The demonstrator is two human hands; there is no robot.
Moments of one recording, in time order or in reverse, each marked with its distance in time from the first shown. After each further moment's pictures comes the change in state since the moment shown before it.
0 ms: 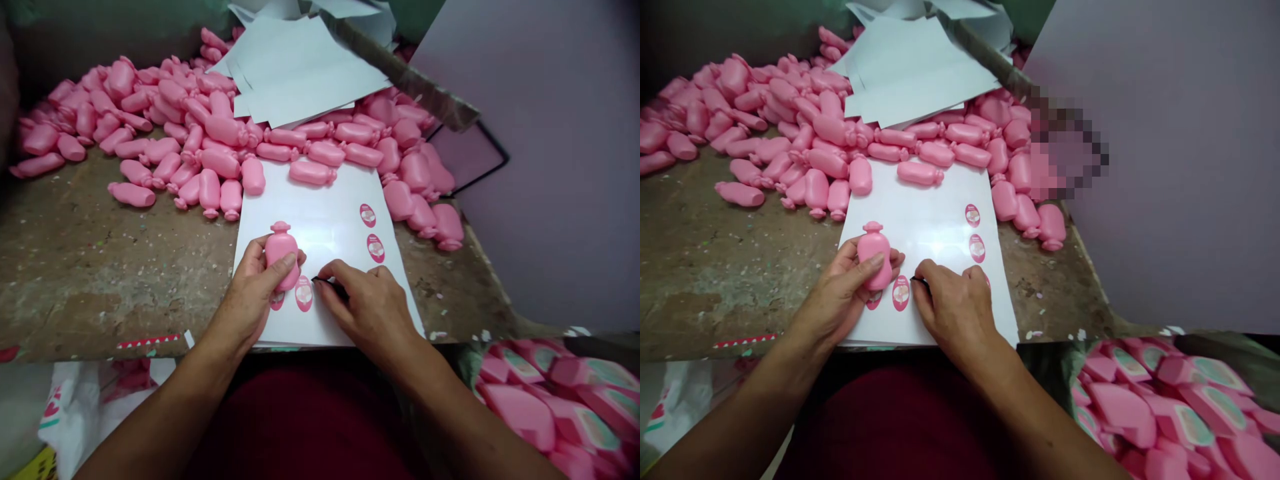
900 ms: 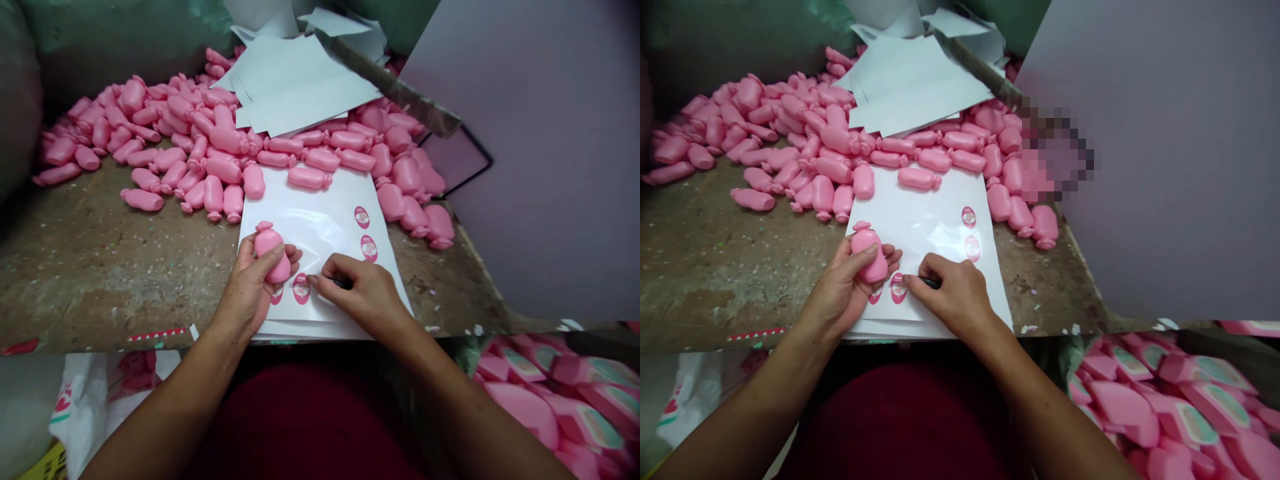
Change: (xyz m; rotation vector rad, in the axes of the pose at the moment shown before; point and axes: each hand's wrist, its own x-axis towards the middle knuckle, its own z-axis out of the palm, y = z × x) left_hand 0.003 -0.001 0.002 -0.114 0.047 0.000; right_hand 0.012 0.003 -0.012 0.453 -0.127 0.243
